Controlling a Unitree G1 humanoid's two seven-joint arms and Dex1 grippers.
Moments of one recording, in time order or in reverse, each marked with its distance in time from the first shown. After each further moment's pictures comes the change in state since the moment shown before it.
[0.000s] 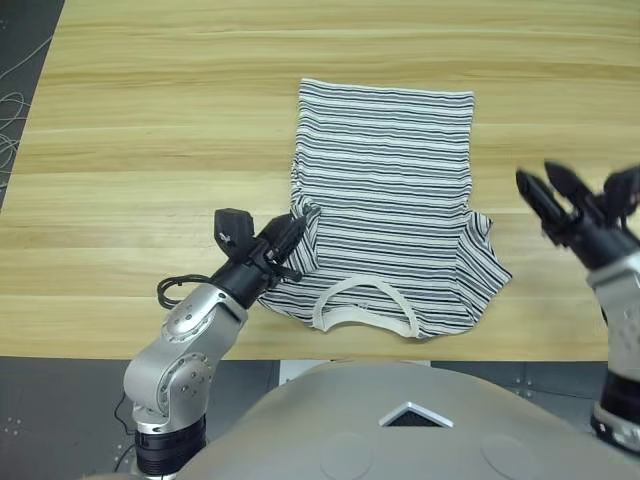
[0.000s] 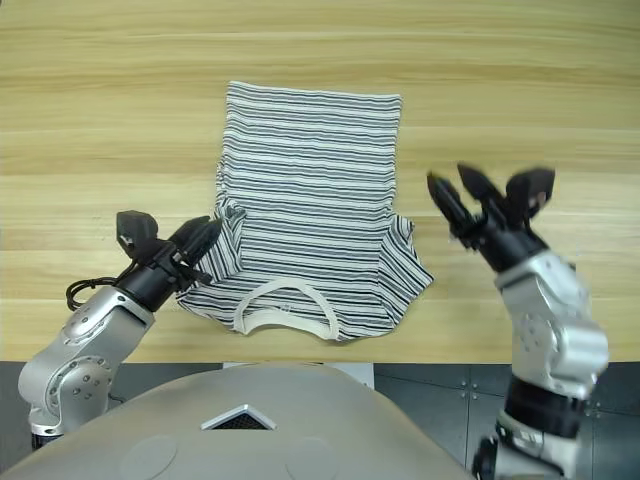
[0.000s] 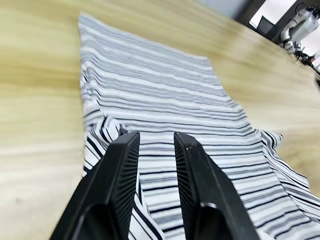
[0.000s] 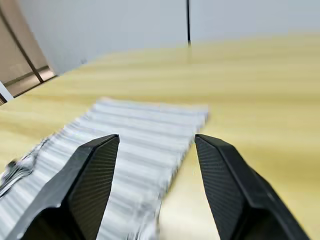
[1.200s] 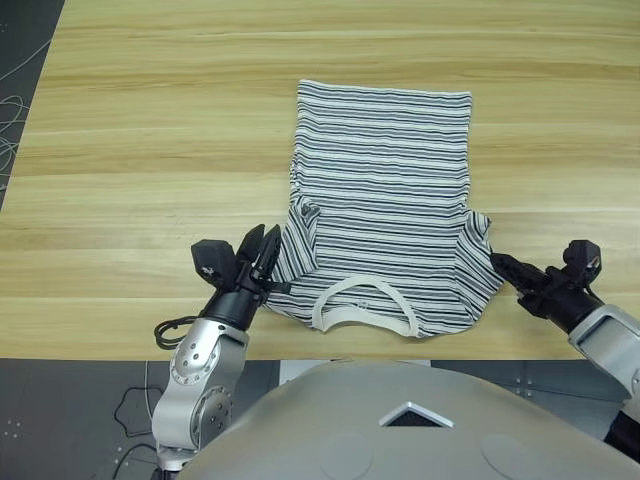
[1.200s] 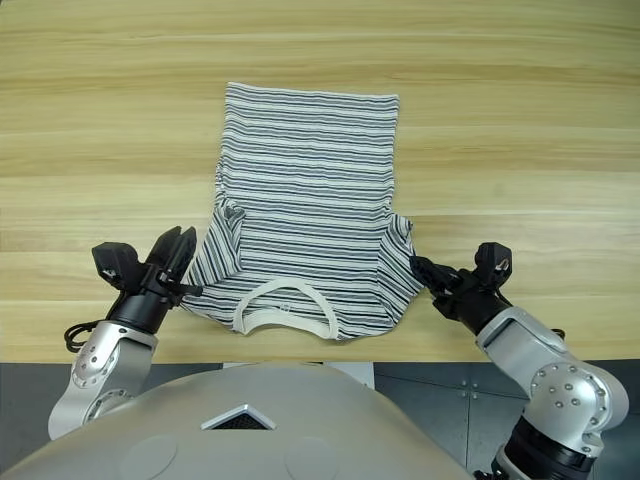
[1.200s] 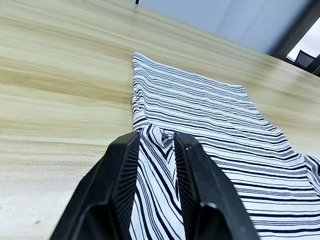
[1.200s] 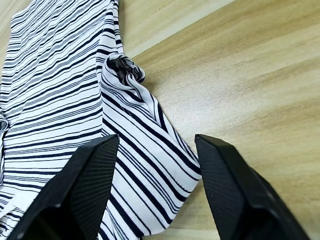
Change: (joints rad) left arm 0.231 -0.108 -0.066 0.037 0.194 -0.338 -0.006; right arm 0.055 0.116 -0.141 -0.132 0.353 0.590 -0.536
